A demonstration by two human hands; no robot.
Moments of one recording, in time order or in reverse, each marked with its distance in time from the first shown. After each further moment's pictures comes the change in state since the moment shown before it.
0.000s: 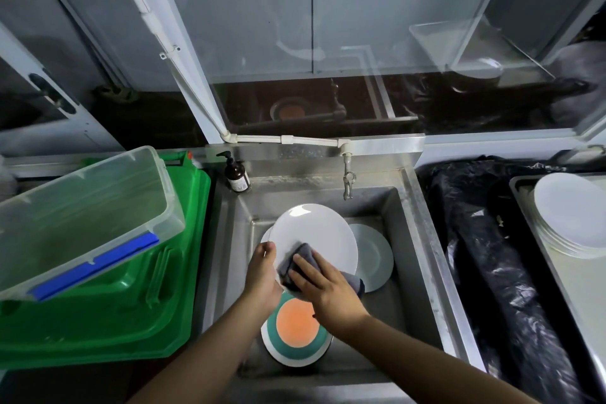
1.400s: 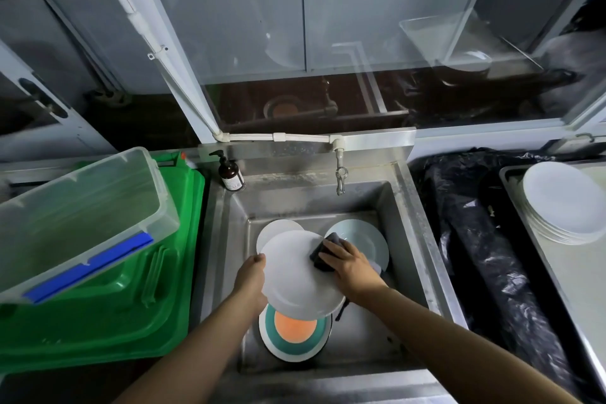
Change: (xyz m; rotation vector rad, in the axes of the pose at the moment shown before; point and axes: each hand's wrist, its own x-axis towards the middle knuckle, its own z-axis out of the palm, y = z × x) left_hand -0.022 0.010 -0.011 0.304 0.111 -0.114; right_hand -0.006 0.054 -0.031 0.105 -0.192 0.334
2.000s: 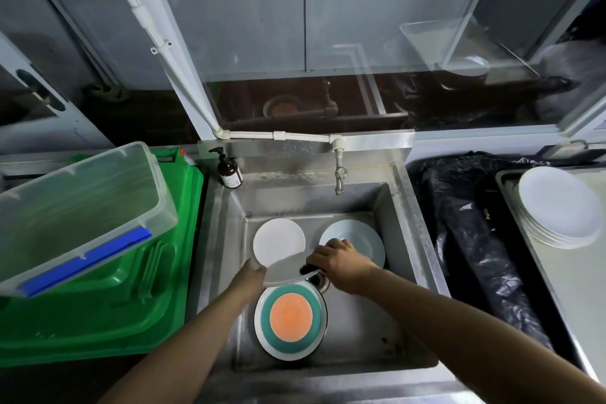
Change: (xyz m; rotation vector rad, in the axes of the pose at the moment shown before) left_hand 0.006 -0.003 -0.019 0.586 -0.183 0.111; right_hand 0.012 -0.023 -0.036 -0.233 -0.202 -0.246
